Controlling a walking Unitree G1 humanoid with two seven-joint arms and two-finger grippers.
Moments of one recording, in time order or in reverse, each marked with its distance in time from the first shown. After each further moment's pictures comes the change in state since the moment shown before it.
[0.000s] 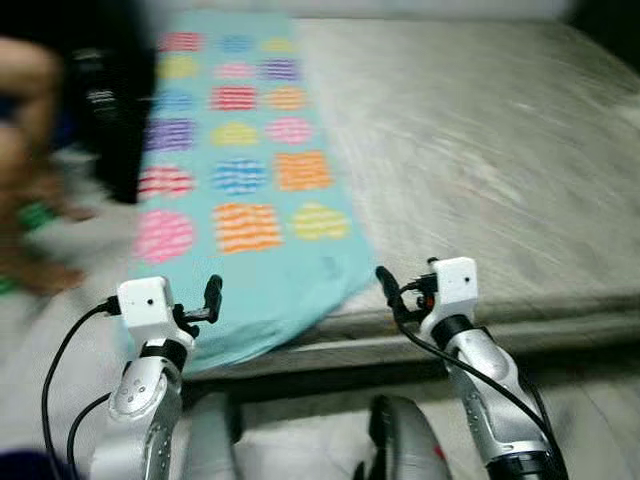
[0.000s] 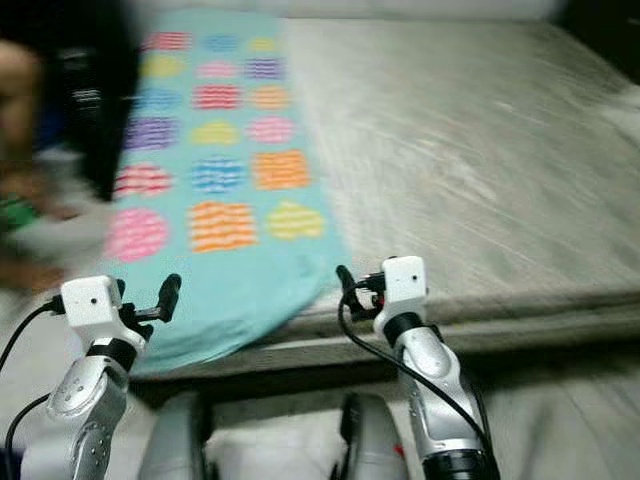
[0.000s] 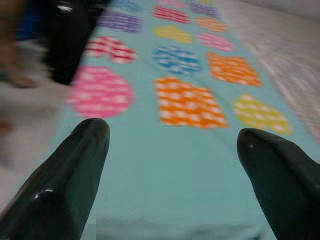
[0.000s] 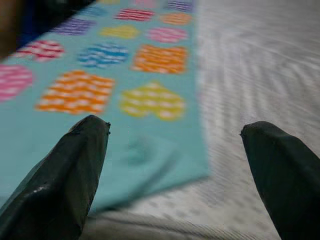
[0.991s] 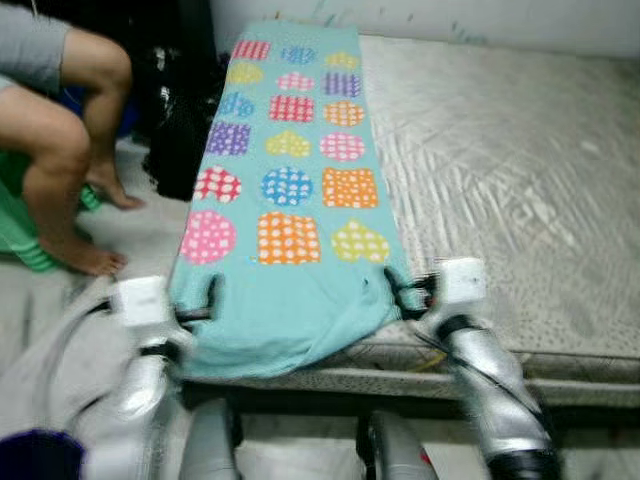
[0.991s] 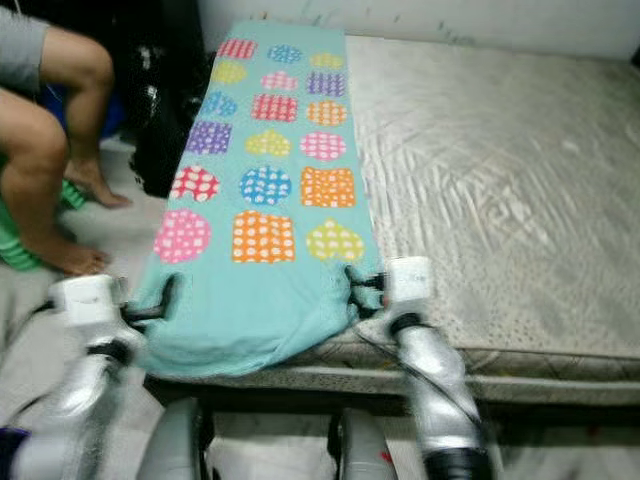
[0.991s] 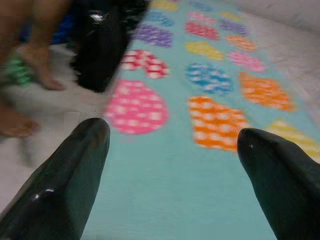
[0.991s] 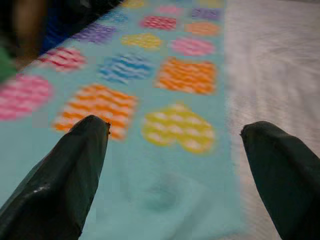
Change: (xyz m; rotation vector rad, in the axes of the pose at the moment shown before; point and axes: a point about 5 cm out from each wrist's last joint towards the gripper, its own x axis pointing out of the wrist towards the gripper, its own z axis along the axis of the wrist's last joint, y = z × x) left arm -0.001 0.012 -0.001 -0.004 -0.004 0.022; right arm 0.006 0.009 0.001 0.024 -0.009 0.018
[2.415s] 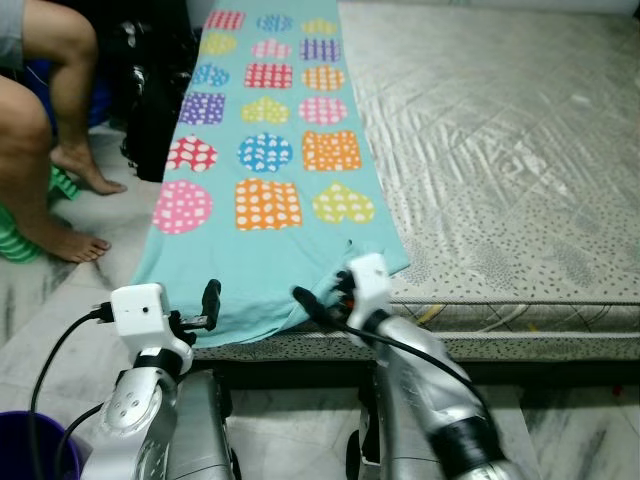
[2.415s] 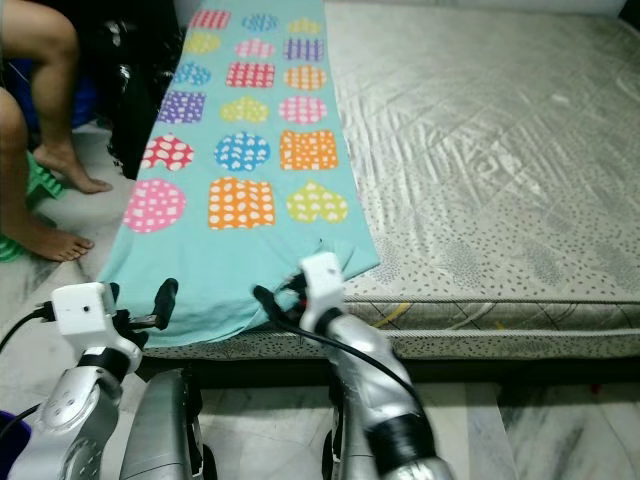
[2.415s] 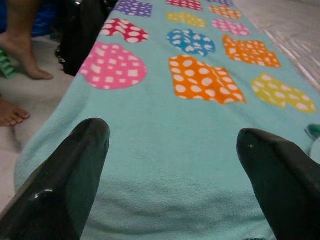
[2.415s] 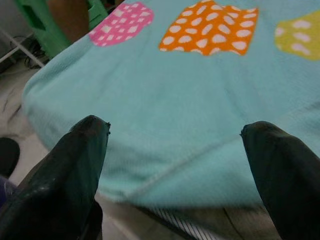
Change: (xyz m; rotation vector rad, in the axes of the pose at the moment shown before) left arm -0.022 -0.014 0.011 0.038 -0.011 -0.034; right arm 0.035 0.083 -0.007 0.132 0.174 0.345
